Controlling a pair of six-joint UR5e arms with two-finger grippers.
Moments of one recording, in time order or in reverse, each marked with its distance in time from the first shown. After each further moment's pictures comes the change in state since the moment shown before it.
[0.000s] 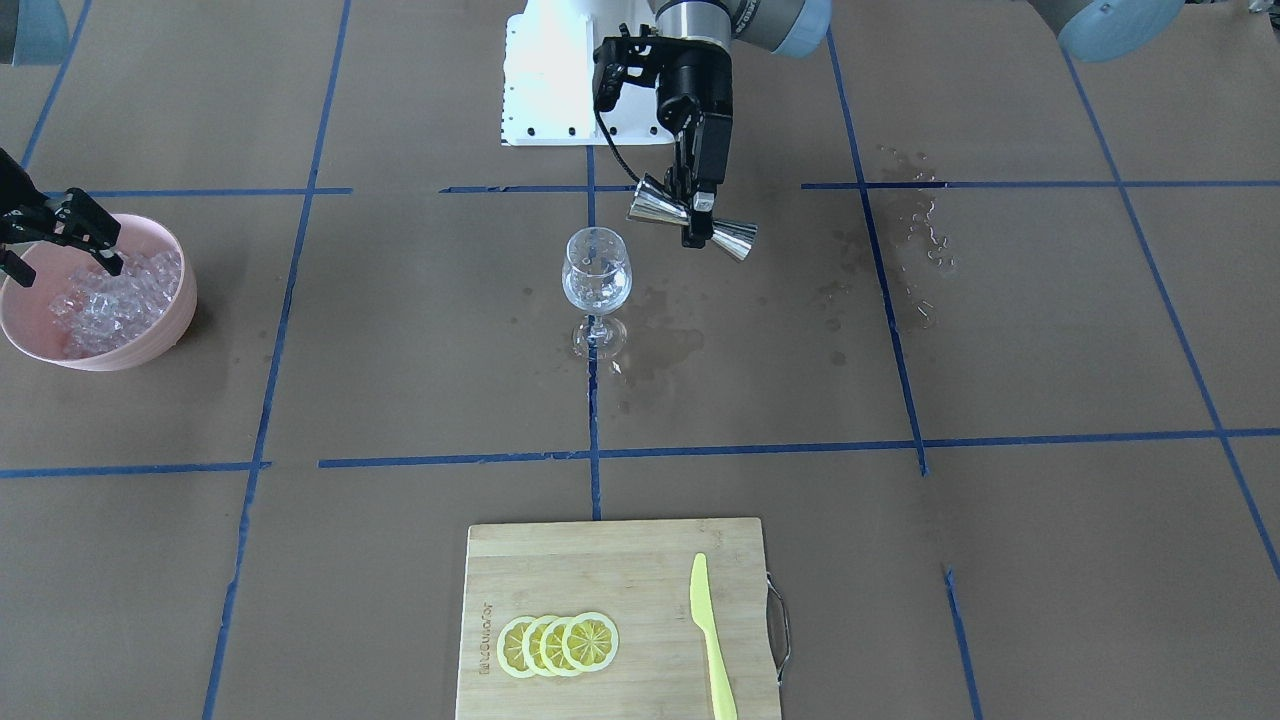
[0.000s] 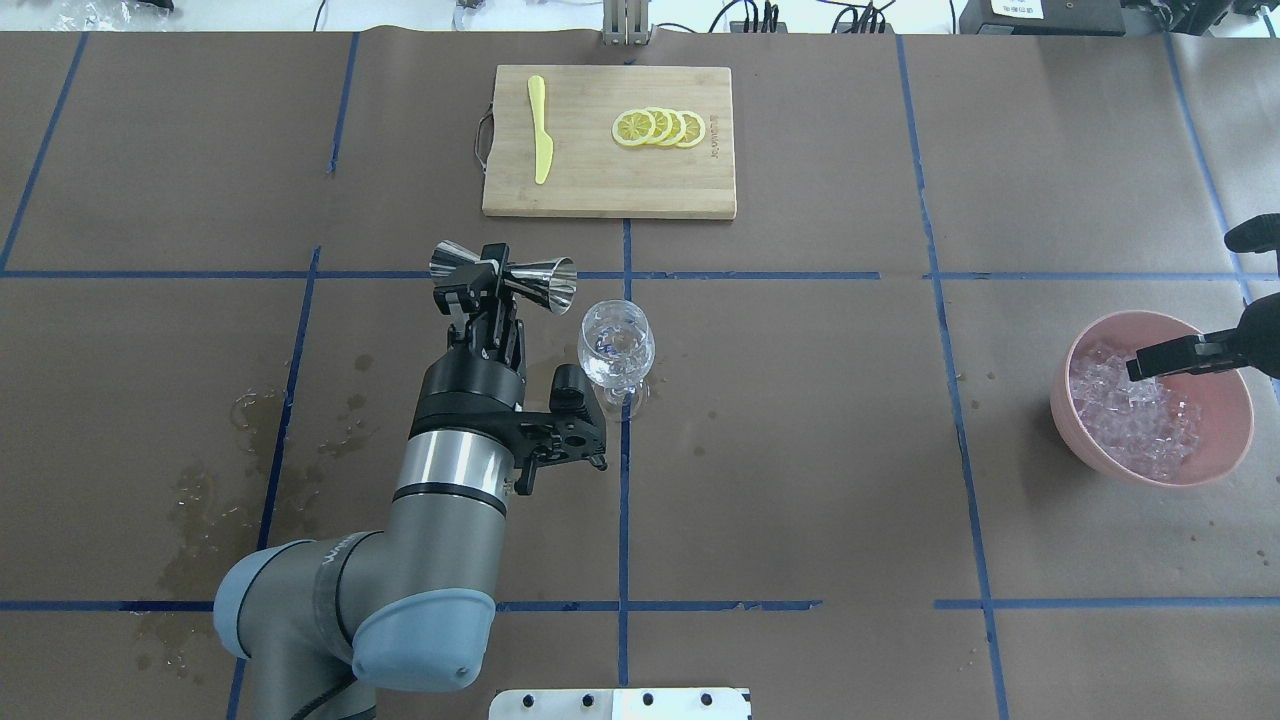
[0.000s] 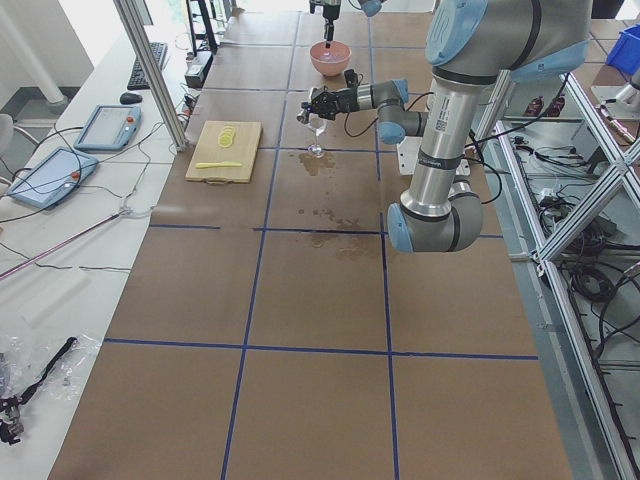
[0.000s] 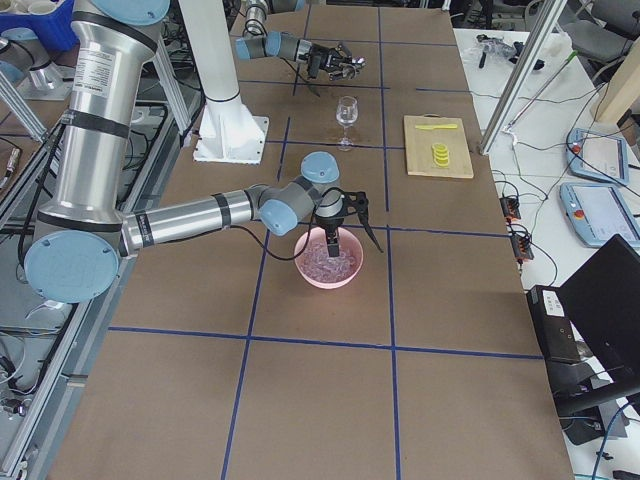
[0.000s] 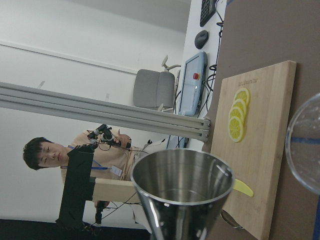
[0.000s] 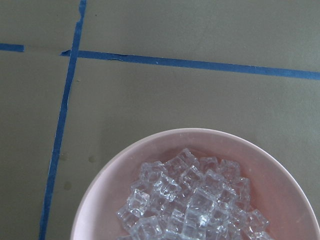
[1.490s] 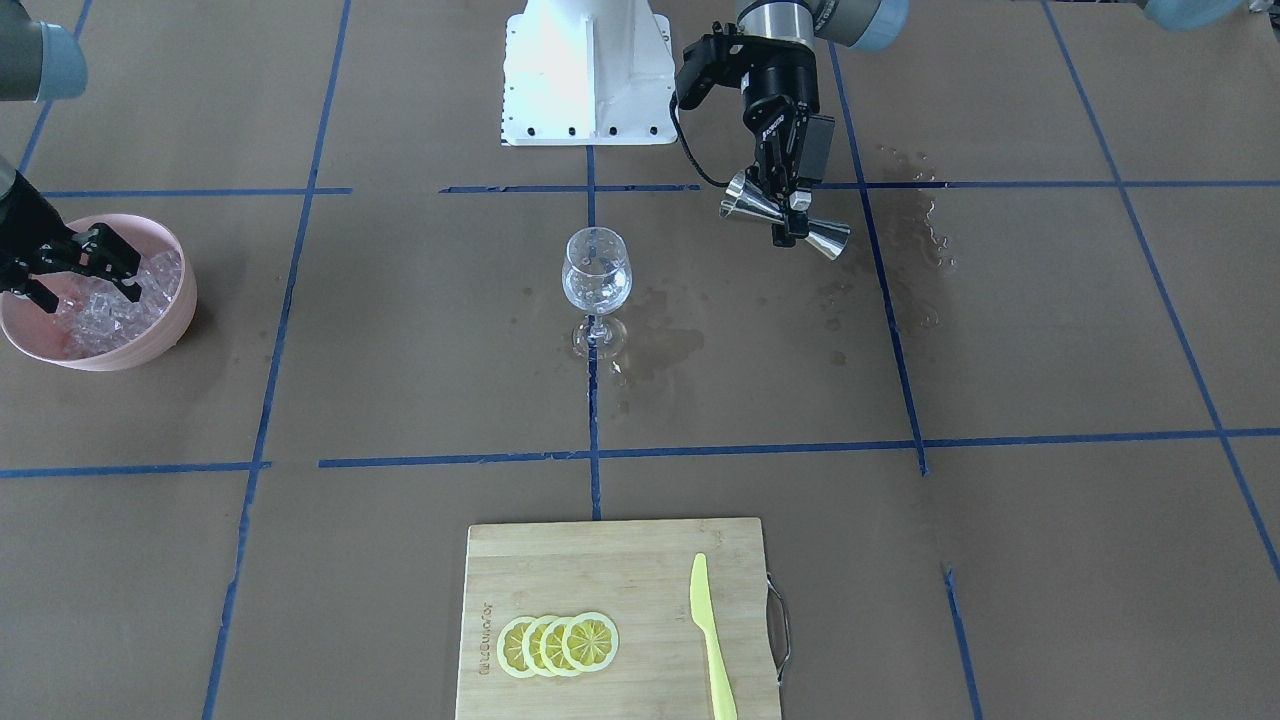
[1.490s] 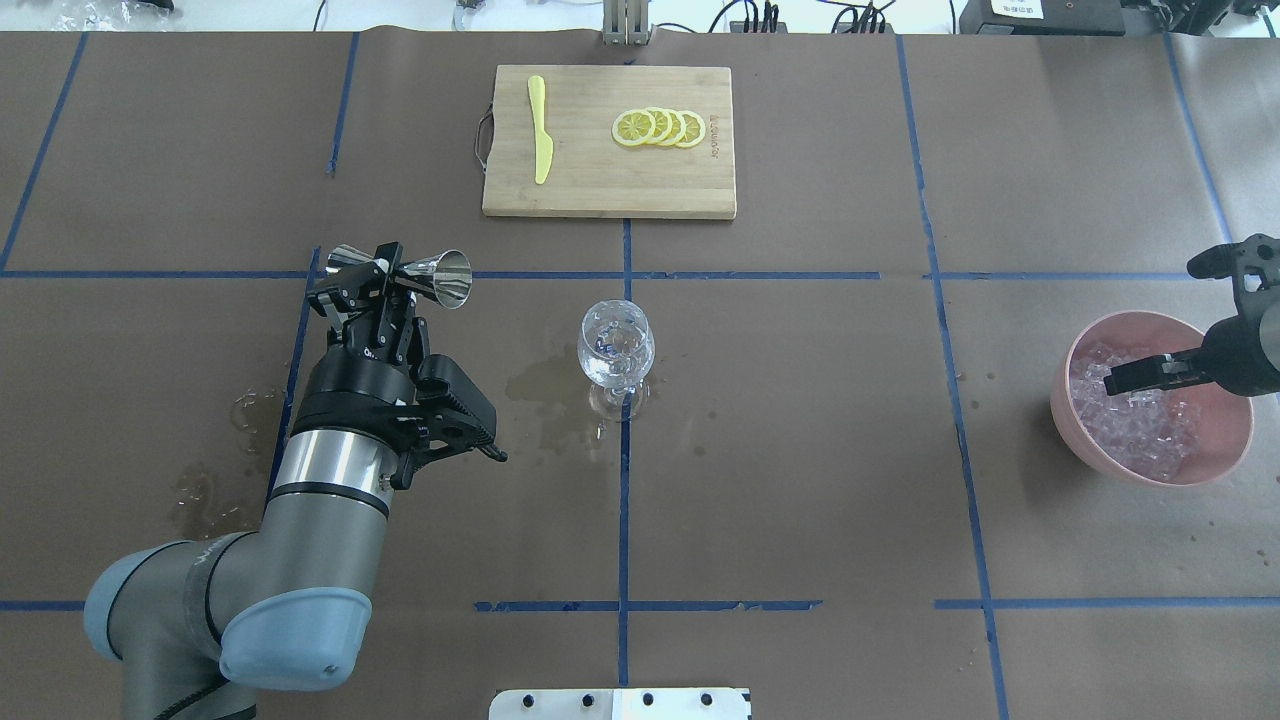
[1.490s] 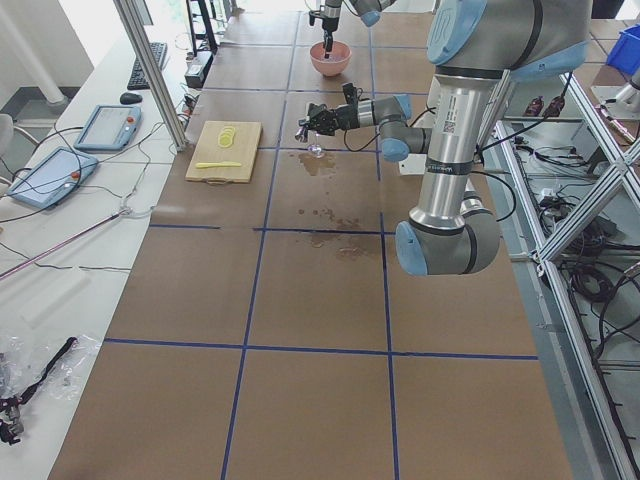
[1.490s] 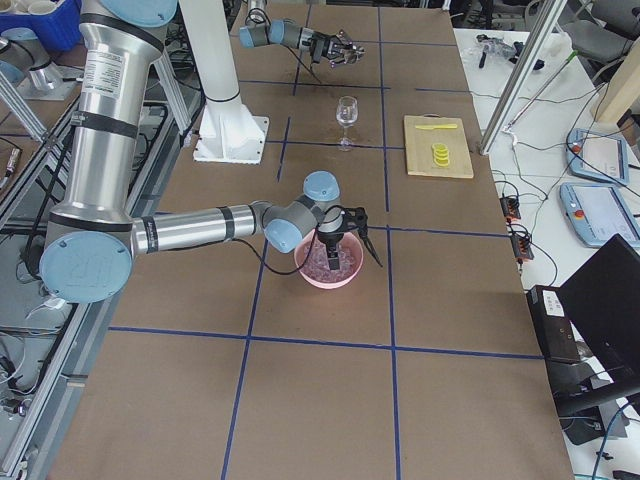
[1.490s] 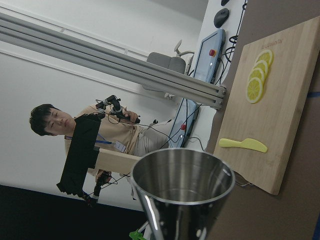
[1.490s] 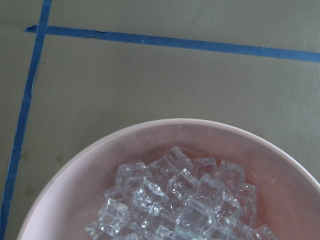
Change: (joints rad) left arm -0.020 0.185 -0.106 -0.011 -0.013 -0.149; right arm -0.053 0.016 -0.121 0.120 -0.030 0.031
